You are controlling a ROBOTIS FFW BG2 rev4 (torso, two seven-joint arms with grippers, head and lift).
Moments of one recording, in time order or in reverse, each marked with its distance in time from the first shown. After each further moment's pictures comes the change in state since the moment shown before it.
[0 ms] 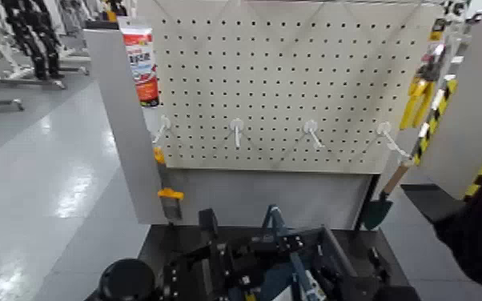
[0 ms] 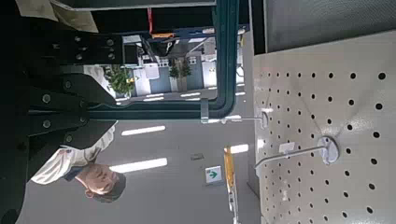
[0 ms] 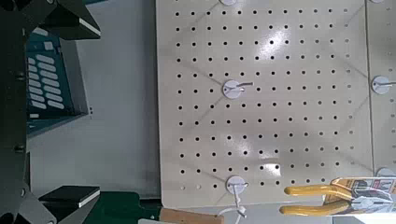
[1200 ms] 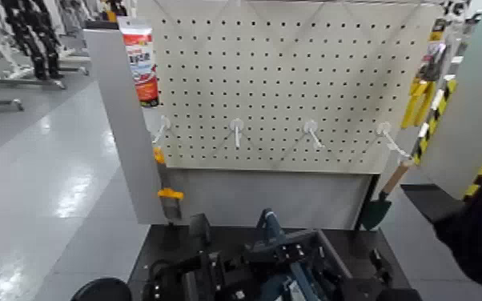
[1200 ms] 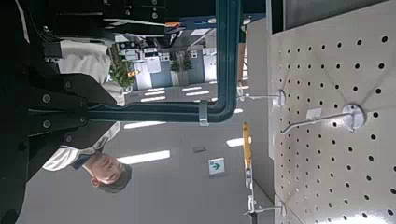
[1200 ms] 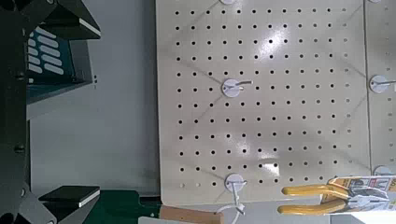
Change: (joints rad) left arm 0.160 0.053 0.089 -0.260 0.083 0.021 0.135; right arm 0.009 0.002 -0.007 -0.005 0.003 -0.005 0.003
